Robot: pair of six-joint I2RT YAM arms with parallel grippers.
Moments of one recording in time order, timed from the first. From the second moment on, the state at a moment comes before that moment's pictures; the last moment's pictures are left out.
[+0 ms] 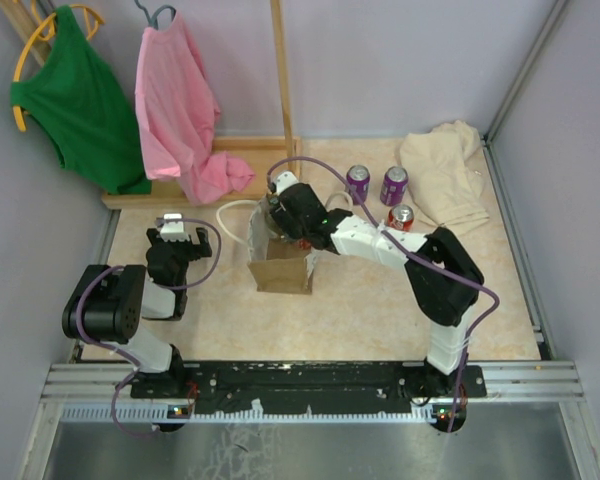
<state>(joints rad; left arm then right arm) -0.04 1.58 0.22 1.26 -0.06 0.02 0.82 1.84 1.33 -0.18 0.36 -0.03</state>
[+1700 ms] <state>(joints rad) -0.04 1.58 0.22 1.26 -0.06 0.02 0.79 1.49 1.55 -0.09 0.55 -0.27</state>
